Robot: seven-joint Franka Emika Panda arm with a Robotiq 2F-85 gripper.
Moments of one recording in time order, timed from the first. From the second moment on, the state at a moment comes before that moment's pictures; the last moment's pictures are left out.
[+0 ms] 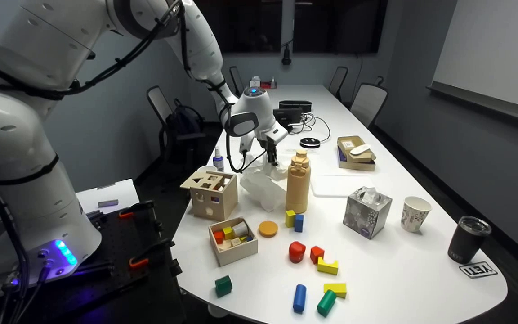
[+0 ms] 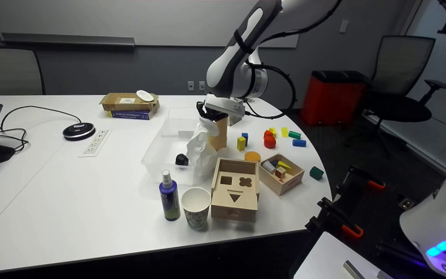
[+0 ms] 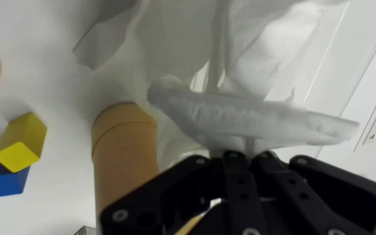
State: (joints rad) arm 0.02 0.70 0.08 -1.94 0.38 3.06 0.38
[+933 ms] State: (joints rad) arm 0.01 0.78 0.19 -1.89 0.39 3.05 0.39
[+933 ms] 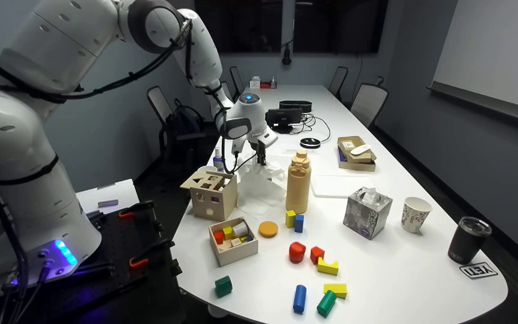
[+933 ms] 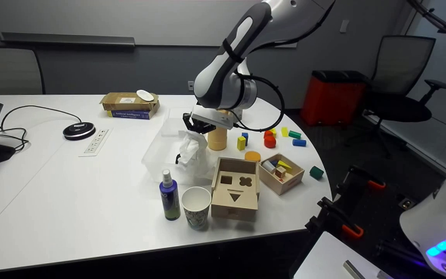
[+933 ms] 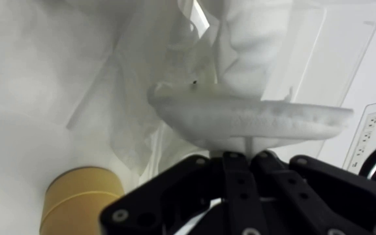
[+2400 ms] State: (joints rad) arm 0.22 0.94 -0.05 -1.79 0.44 3.10 0.57
